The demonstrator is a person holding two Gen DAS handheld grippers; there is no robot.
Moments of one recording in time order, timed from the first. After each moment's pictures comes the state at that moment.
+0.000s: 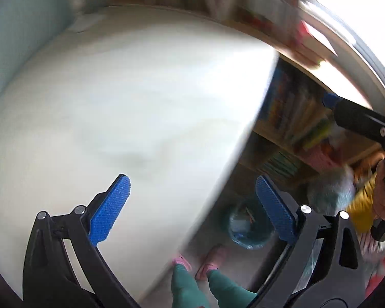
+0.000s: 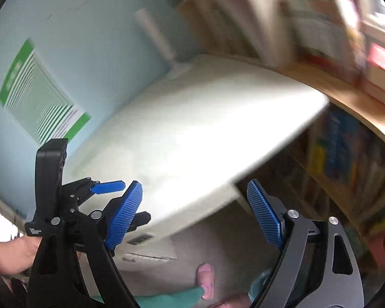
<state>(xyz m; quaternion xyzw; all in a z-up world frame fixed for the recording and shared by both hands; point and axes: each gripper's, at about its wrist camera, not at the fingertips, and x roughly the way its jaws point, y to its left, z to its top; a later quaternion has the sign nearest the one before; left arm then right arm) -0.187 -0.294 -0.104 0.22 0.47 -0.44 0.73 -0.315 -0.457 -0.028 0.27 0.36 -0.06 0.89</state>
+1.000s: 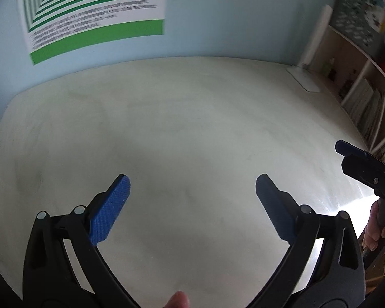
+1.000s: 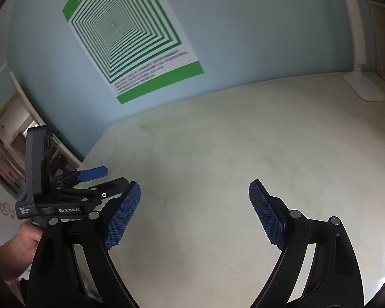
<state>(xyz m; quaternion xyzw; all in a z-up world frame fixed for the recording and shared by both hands) 0.009 0.004 -0.052 0.00 0.45 -0.13 0.88 -0.028 -0.230 -0.012 0.15 0.40 0.21 0.88</state>
